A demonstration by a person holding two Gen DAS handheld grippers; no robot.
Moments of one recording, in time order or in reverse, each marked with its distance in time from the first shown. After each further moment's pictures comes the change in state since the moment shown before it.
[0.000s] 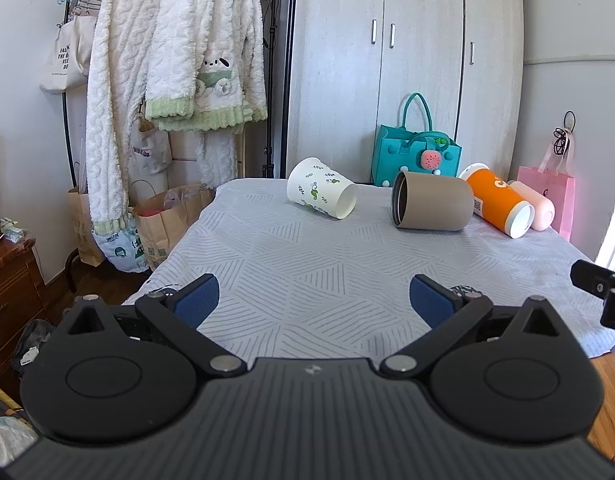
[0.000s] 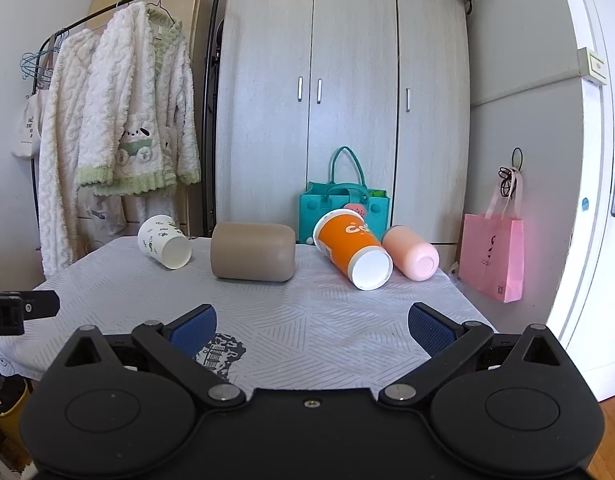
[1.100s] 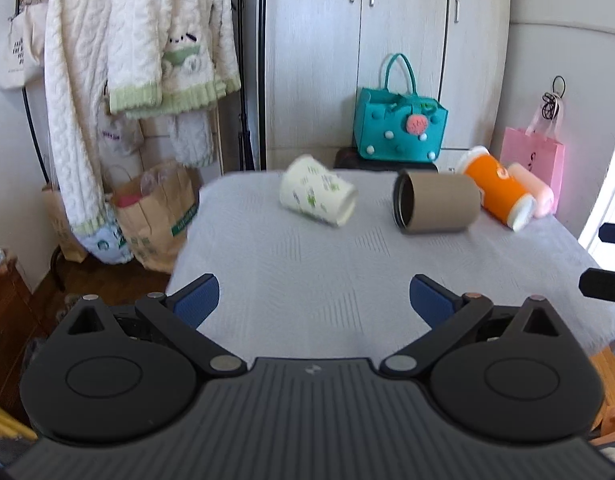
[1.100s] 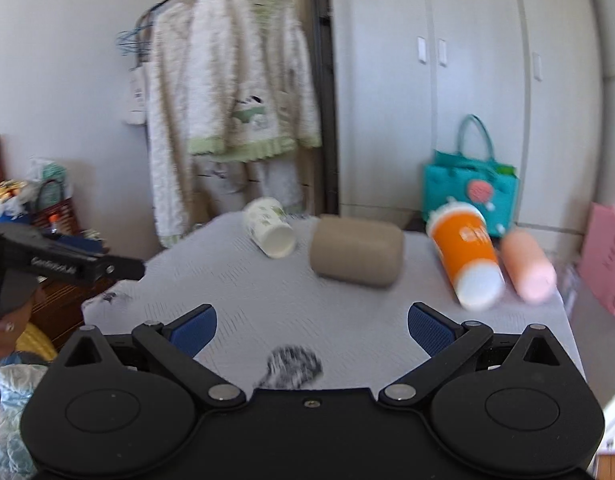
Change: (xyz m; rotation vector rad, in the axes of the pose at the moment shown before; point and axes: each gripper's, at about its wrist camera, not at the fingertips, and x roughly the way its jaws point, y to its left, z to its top) left arm 0.041 0.025 0.080 0.074 0.170 -0.083; right arm 0.048 -0.020 0.063 -0.083 0.151 0.455
